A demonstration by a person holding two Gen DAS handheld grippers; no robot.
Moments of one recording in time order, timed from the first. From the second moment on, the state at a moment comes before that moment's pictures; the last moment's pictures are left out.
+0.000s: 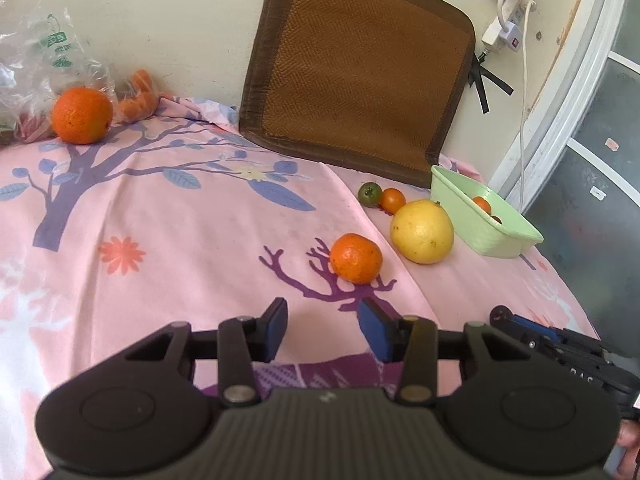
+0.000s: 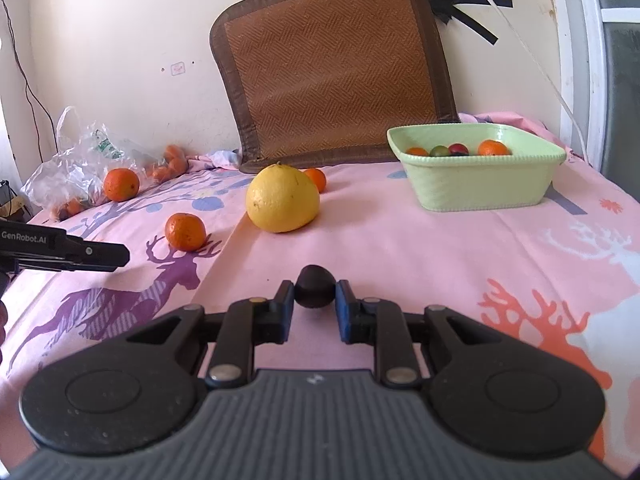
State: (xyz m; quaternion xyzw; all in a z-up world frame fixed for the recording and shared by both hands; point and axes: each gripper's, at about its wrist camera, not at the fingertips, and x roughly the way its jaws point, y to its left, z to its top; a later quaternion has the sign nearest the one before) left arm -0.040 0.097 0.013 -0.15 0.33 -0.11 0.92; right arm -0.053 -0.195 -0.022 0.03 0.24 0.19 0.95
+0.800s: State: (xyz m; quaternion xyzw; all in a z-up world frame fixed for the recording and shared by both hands) left arm 0.015 0.028 0.040 -0.11 0.33 -0.20 0.92; right arm -0.032 -0.240 -0.001 0.07 0.19 0.17 0.96
